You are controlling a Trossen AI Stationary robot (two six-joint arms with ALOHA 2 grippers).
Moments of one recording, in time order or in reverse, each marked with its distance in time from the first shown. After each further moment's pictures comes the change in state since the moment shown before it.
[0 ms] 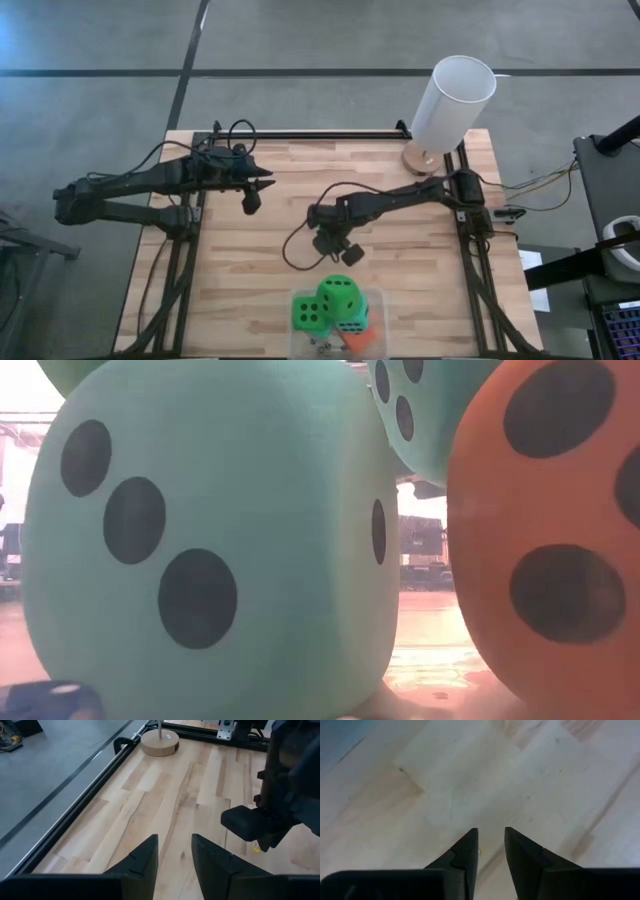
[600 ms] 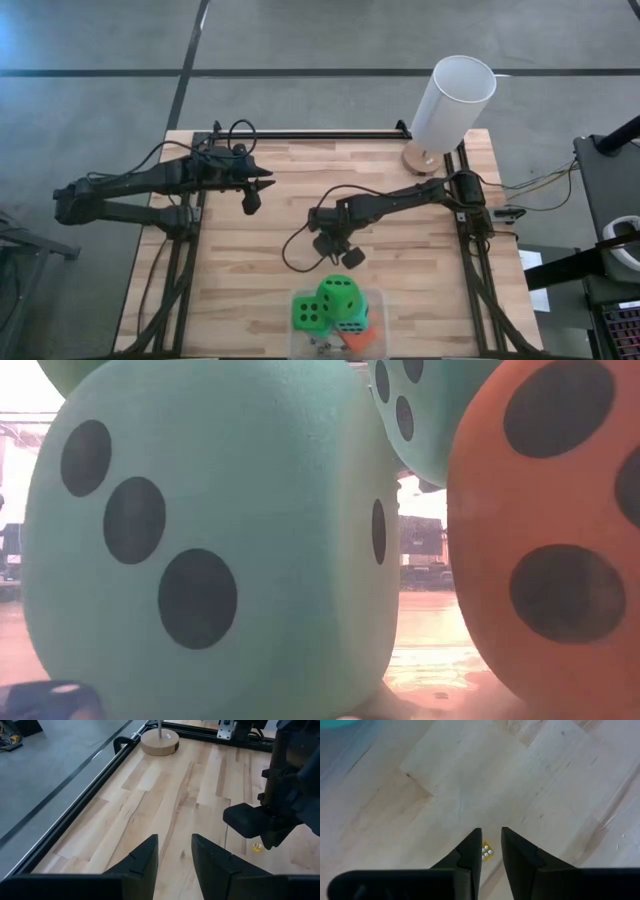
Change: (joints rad) left arm 0.000 0.000 0.000 -0.002 0.001 -0.001; right arm 0.016 -0.005 -0.001 -0.018 0.006 0.086
